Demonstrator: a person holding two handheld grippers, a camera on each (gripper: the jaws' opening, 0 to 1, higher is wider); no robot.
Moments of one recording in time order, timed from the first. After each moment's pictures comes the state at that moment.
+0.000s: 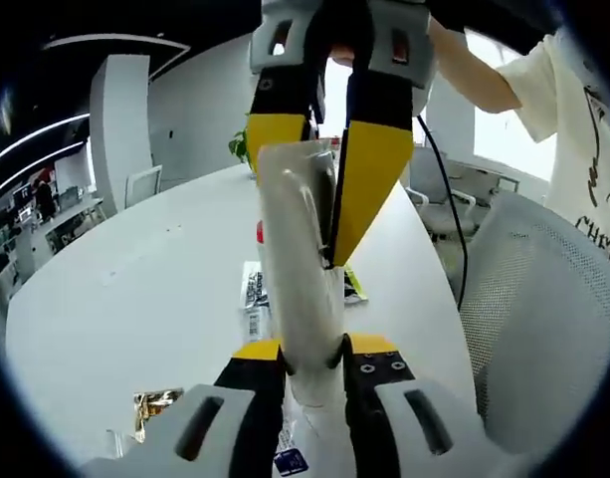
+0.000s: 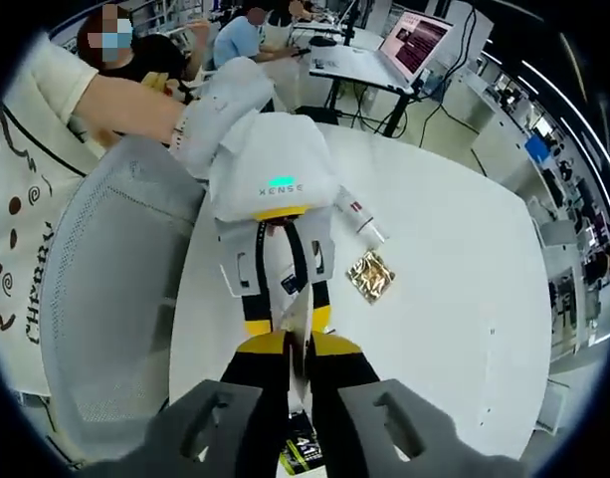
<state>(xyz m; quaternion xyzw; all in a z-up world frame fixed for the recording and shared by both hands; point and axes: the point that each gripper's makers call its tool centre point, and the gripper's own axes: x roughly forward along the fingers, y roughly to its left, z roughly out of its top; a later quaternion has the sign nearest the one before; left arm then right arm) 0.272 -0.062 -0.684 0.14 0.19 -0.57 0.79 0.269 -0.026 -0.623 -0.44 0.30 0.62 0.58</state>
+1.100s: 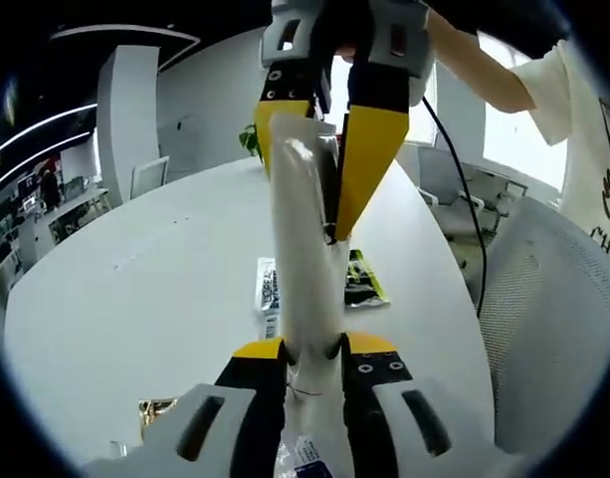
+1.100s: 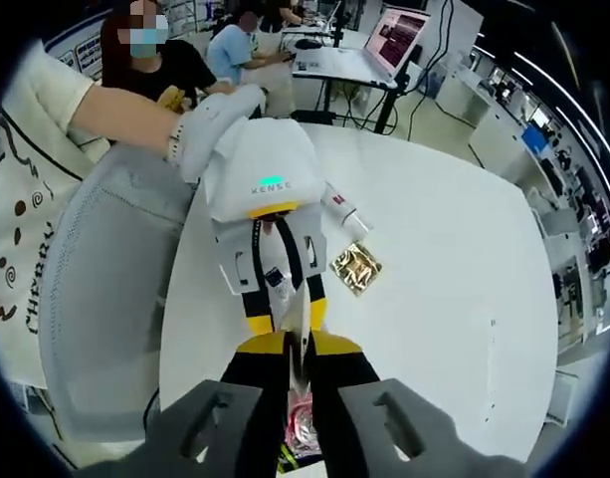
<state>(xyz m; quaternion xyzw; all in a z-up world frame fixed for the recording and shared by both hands) 0.301 -0.070 -0.691 0.14 0.20 -0.55 0.80 0.299 -0.042 -0.623 -0.42 0.31 0.62 0.59</state>
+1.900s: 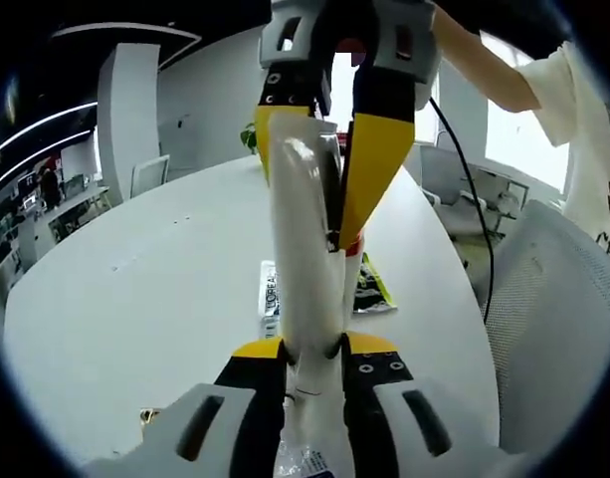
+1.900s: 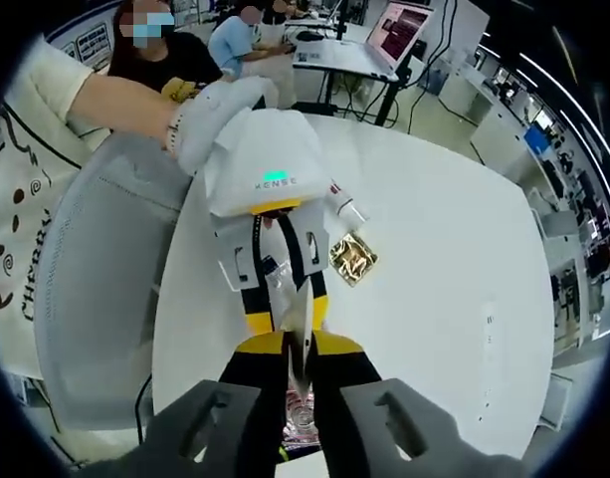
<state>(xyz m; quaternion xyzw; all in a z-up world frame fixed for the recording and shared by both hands) 0.306 -0.074 -0.691 0.14 0.20 -0.55 0.80 0.304 -0.048 -0.627 -0.44 0.32 0.61 0.58</state>
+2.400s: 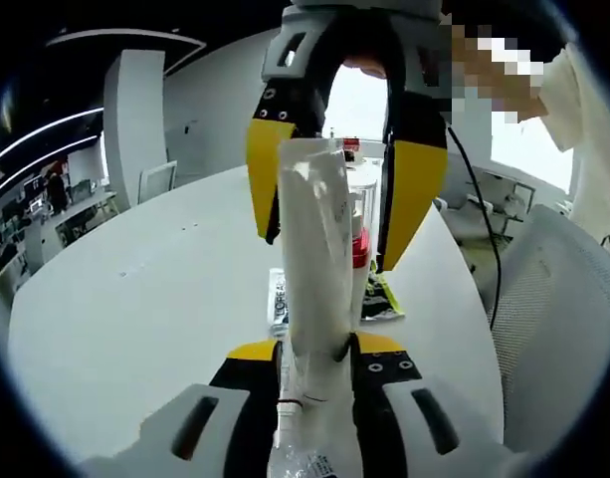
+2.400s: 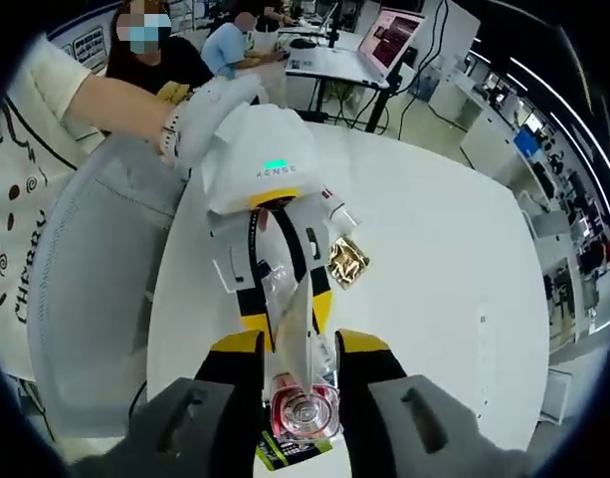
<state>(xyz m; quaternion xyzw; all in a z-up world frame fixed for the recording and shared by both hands) 0.313 -0.070 -0.683 0.13 0.19 -0.53 0.81 0.308 -0.051 -0.624 -0.43 0.29 0.60 0.61</state>
